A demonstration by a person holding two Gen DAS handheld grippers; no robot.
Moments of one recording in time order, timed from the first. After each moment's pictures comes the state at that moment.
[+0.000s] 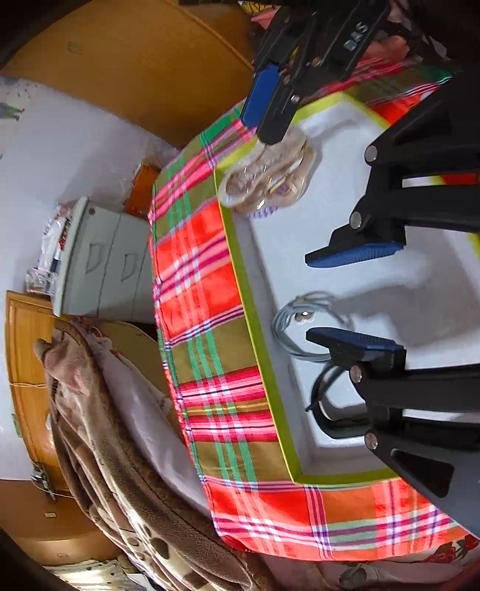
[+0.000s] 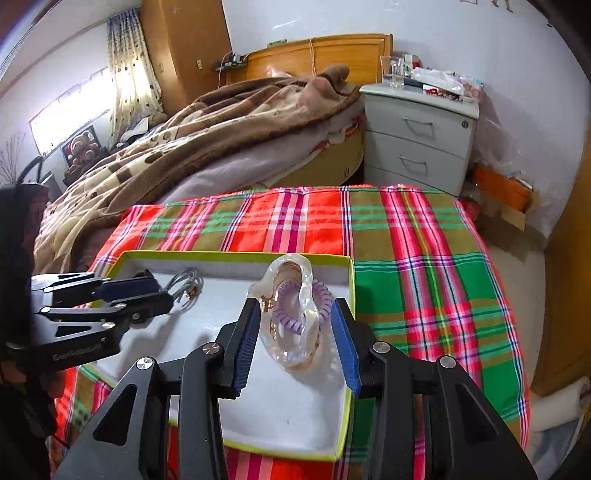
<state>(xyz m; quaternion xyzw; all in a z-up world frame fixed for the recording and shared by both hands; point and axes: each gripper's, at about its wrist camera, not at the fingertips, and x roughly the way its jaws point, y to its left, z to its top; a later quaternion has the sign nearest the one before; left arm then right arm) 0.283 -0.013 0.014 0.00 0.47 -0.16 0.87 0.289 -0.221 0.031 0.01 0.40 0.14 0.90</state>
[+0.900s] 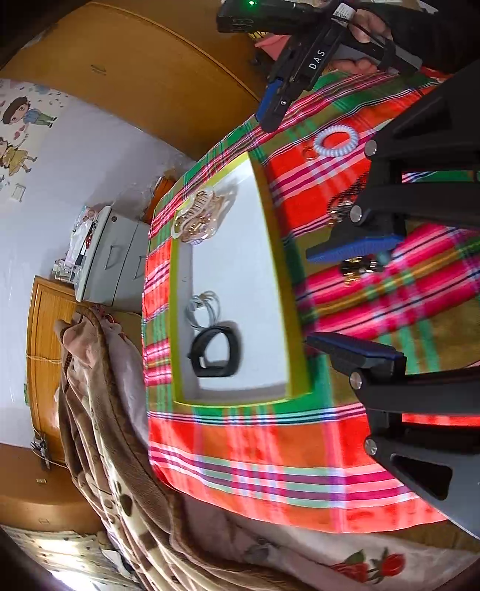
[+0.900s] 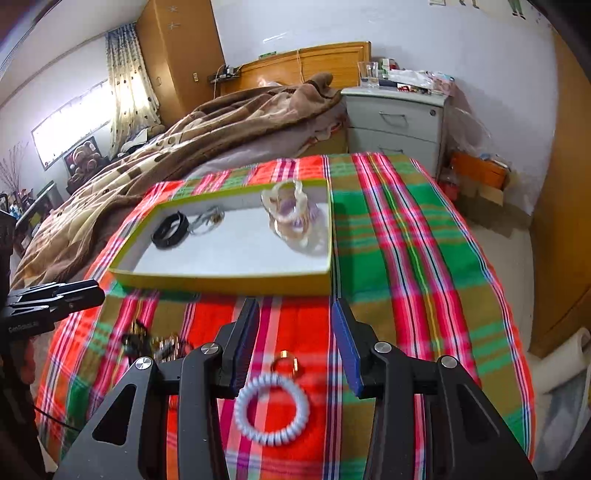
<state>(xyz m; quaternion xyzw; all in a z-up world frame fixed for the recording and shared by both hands) 0.138 0.045 0.023 -0.06 0.44 -0.16 0.88 0.164 -0.249 0.021 0.03 0.39 0.13 0.91</state>
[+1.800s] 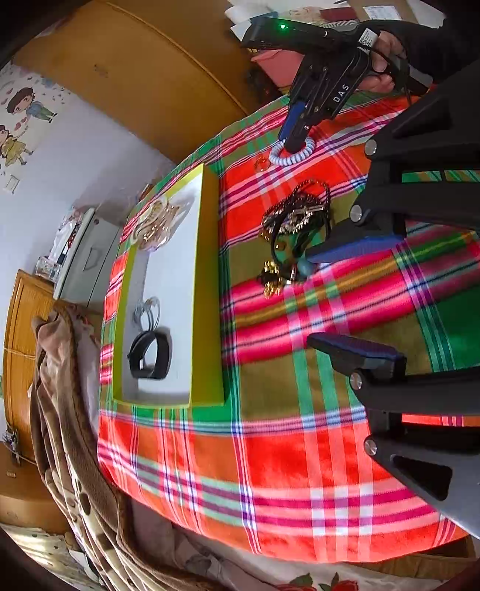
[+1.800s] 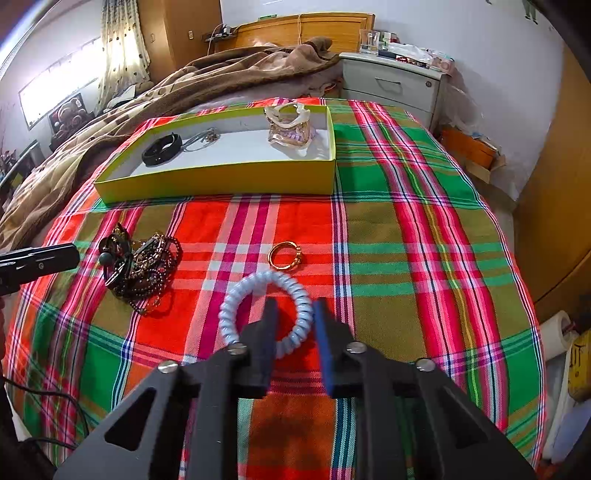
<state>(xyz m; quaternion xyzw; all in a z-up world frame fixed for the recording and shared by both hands) 0.101 0.048 -0.008 -0.09 0.47 -0.18 0.86 0.119 -0.235 -0.020 -0.02 0.45 0.10 0.89</state>
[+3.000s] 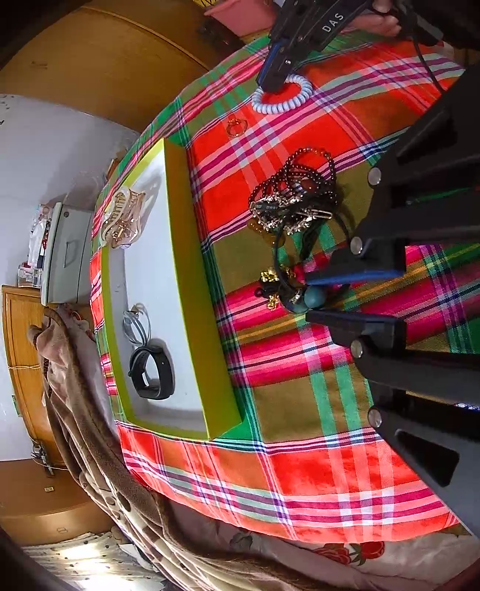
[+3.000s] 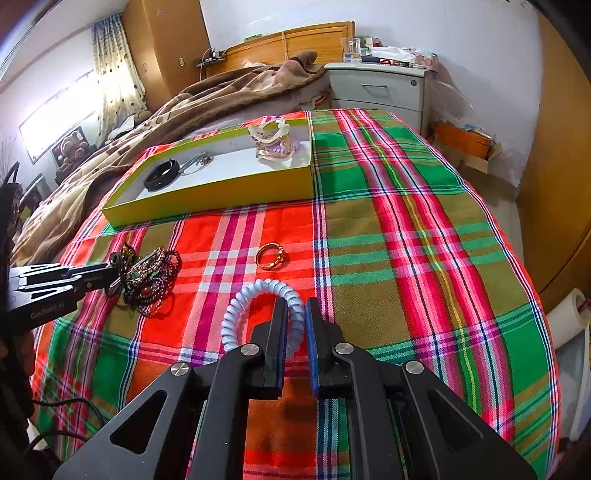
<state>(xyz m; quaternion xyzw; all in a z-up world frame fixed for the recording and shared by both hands) 0.110 0.001 -0.016 0.03 0.48 -0.11 0.87 0.107 -0.259 -0.017 0.03 0.42 0.10 0.90</state>
